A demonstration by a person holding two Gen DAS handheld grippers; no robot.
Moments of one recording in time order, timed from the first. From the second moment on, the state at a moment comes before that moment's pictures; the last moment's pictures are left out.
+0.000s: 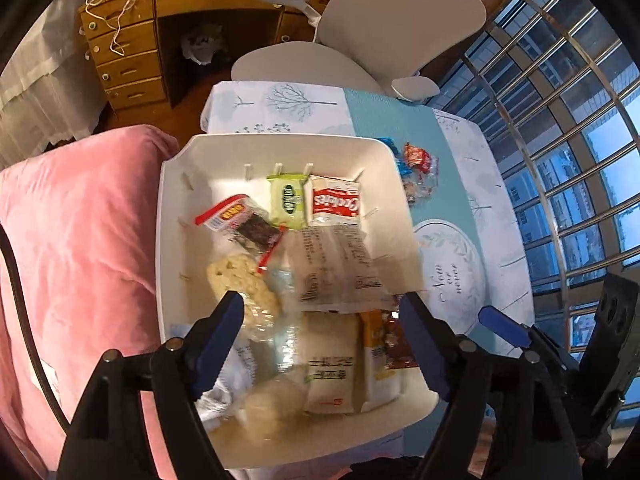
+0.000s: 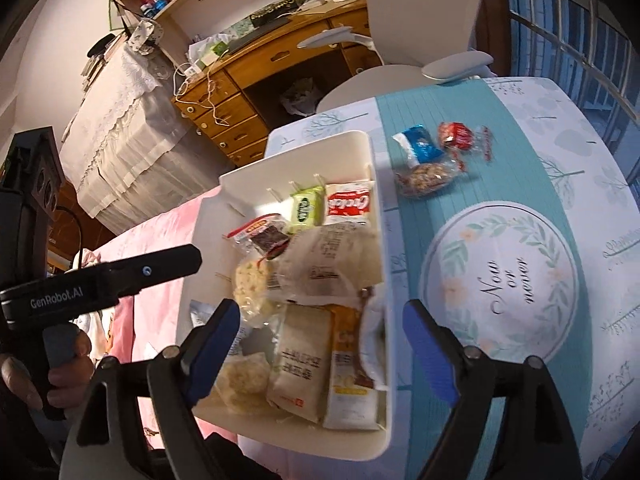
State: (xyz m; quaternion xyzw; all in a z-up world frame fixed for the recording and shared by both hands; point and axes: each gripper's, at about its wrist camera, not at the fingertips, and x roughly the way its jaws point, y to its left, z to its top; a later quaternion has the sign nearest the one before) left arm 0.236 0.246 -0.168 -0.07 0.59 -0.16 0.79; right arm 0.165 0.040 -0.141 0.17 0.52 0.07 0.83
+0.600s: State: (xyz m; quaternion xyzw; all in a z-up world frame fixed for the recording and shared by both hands) left arm 0.221 0.157 -0.159 -0.10 0.62 -0.10 0.78; right arm 0.162 -0.052 -0.122 0.12 0.52 0.10 0.84
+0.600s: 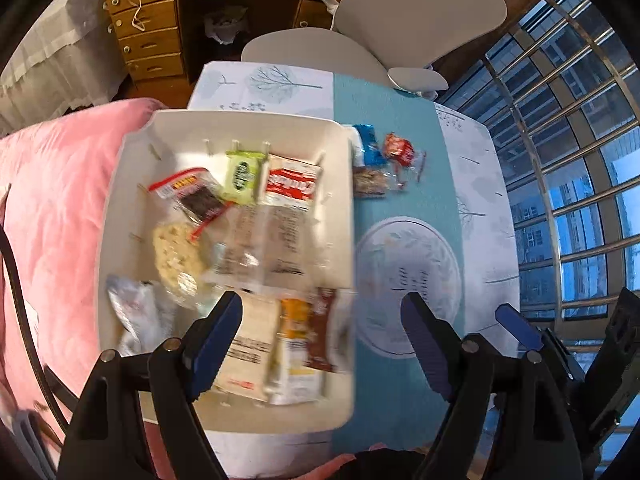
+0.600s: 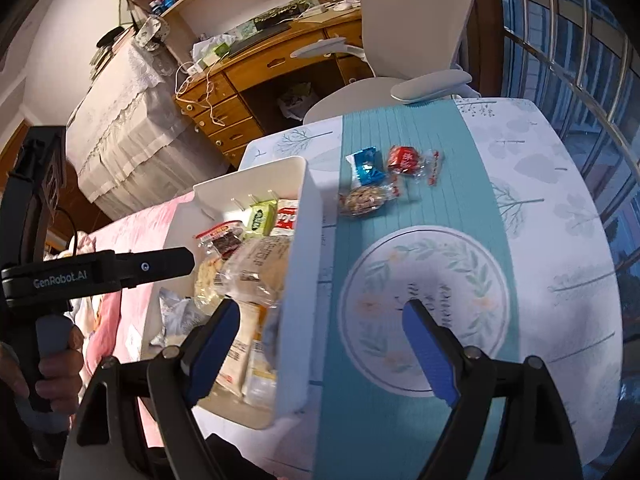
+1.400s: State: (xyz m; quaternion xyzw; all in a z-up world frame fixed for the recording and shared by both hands) left arm 0.231 0.046 -0.189 -0.30 0.58 0.07 0.76; right arm 0.227 -0.185 -0.120 0.03 0.49 0.17 0.85
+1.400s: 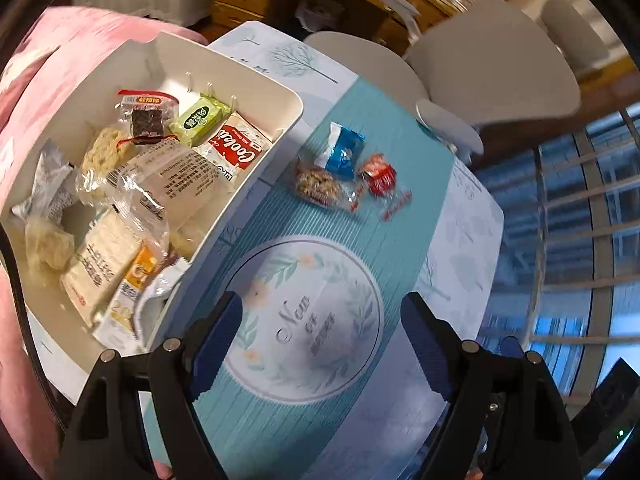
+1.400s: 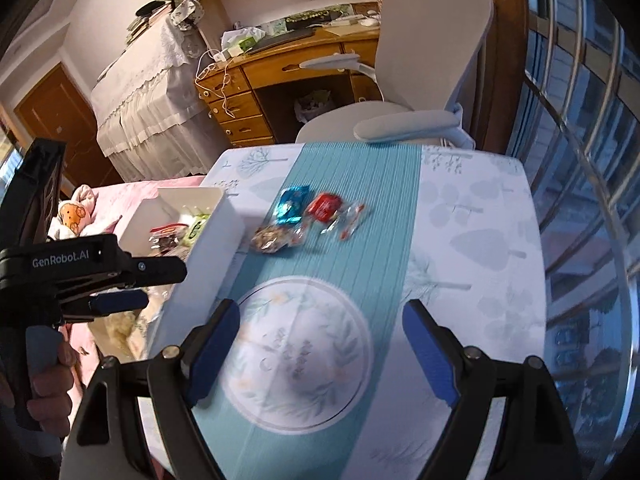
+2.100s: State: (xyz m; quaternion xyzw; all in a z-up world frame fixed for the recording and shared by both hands) left arm 0.304 0.028 -0.278 -0.40 0.50 0.17 0.75; right arm 0.331 -0.162 -0.211 -0.13 0.37 0.28 0.88
